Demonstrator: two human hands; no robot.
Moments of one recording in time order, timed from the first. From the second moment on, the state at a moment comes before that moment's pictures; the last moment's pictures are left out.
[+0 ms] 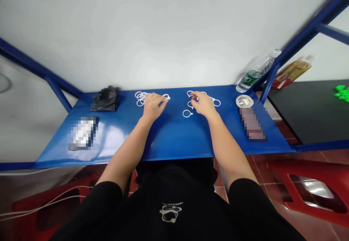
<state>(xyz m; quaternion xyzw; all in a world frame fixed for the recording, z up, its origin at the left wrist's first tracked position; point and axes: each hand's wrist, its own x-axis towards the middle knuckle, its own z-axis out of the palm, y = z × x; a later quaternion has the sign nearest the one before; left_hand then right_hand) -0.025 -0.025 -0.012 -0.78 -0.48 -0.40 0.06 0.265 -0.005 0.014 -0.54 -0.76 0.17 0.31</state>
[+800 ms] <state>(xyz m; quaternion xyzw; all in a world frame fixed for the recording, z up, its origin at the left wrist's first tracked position) -0.024 -0.025 -0.023 -0.73 -0.59 -0.34 0.01 0.246 -0.022 0.009 -0.43 -0.88 0.20 0.09</state>
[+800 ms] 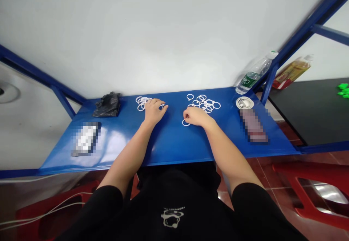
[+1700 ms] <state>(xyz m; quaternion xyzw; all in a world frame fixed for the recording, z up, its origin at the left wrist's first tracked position) 0.010 -0.043 -0.019 -0.89 -0.39 -0.25 -0.06 0.223 -0.030 0.002 -0.39 -0.80 0.33 0.32</state>
